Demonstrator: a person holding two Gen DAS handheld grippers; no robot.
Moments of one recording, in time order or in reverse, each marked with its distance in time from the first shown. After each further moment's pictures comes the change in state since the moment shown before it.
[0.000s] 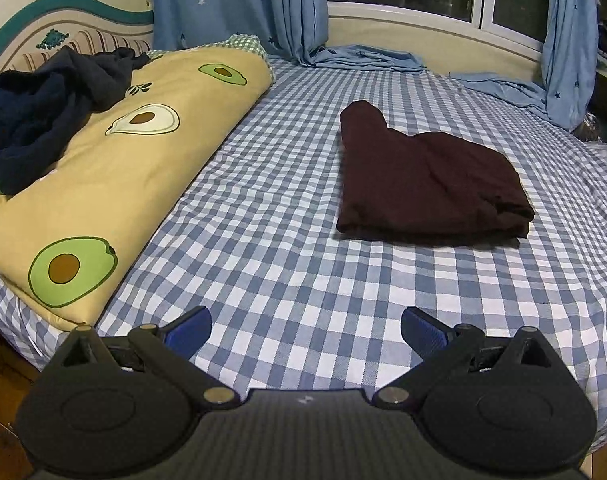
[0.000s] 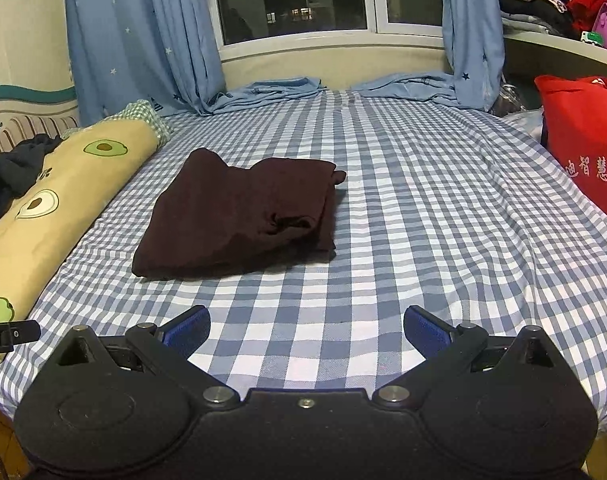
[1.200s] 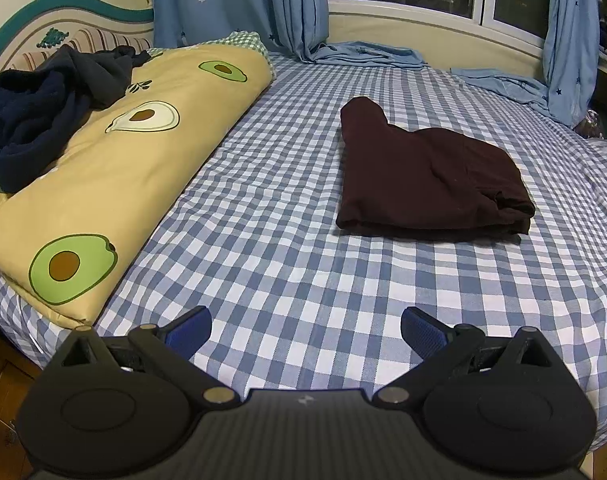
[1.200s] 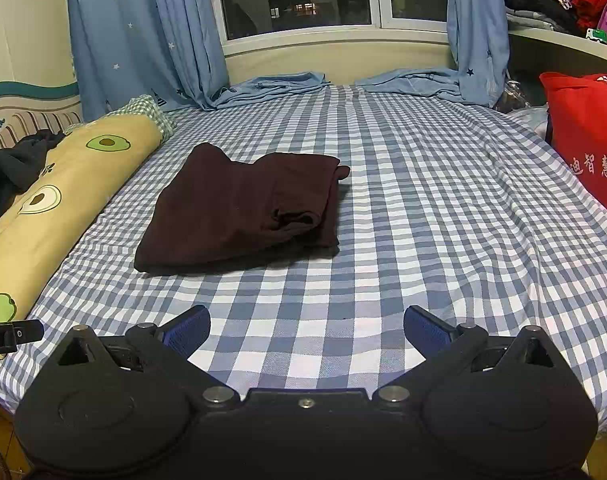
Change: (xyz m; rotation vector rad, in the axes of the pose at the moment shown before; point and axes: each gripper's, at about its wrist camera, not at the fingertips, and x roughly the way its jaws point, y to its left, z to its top) left arm 0.002 0.001 0.000 0.007 0.008 -0.002; right arm 0.005 -0.001 -0.001 -0.005 0.014 0.010
